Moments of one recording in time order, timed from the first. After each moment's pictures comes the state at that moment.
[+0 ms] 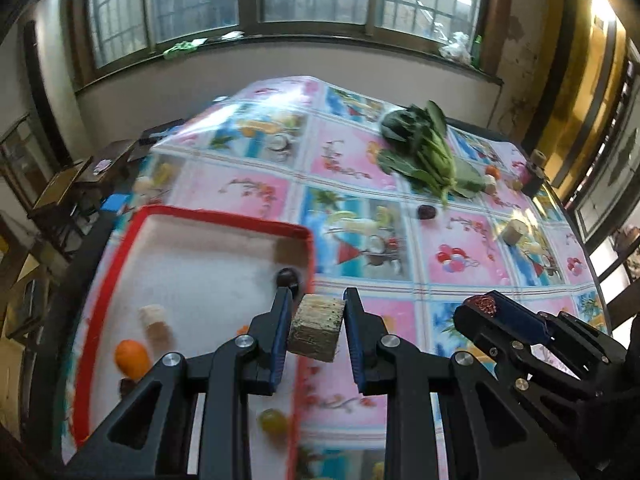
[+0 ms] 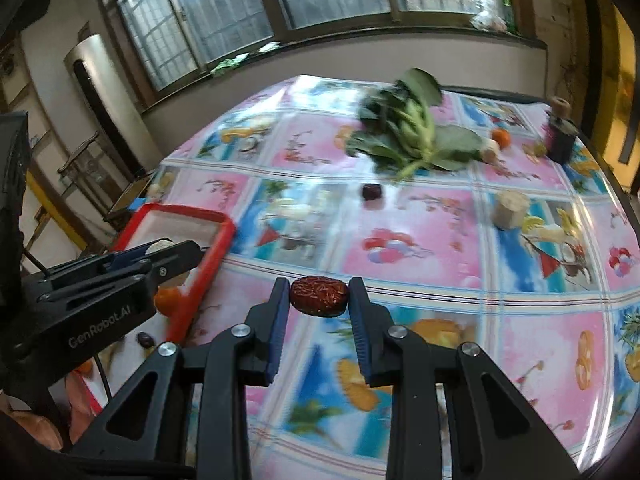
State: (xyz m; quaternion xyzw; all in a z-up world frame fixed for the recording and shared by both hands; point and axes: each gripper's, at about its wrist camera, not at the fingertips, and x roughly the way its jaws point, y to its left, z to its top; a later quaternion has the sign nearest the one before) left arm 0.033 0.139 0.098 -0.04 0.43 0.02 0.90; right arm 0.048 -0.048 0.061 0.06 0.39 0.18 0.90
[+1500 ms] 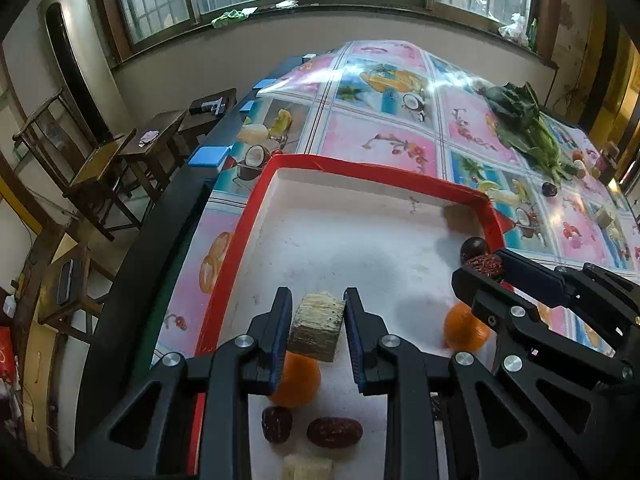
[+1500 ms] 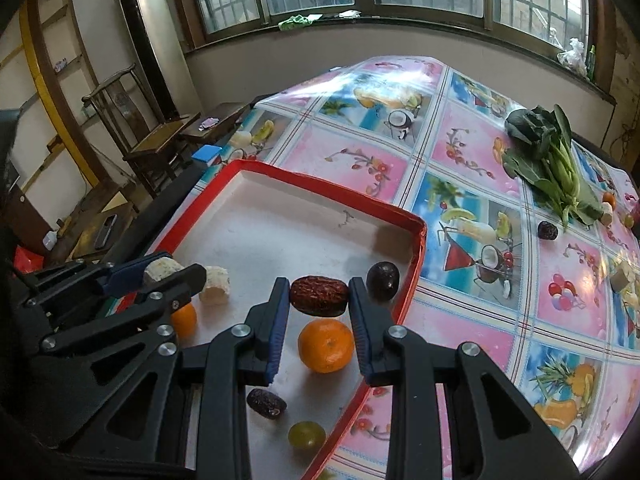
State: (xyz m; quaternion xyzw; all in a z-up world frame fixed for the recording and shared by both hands) left arm 0.043 0.259 0.054 -0.01 0.47 0.09 0.88; right arm 0.059 0.144 0.054 -0.04 0.42 0.23 0.88
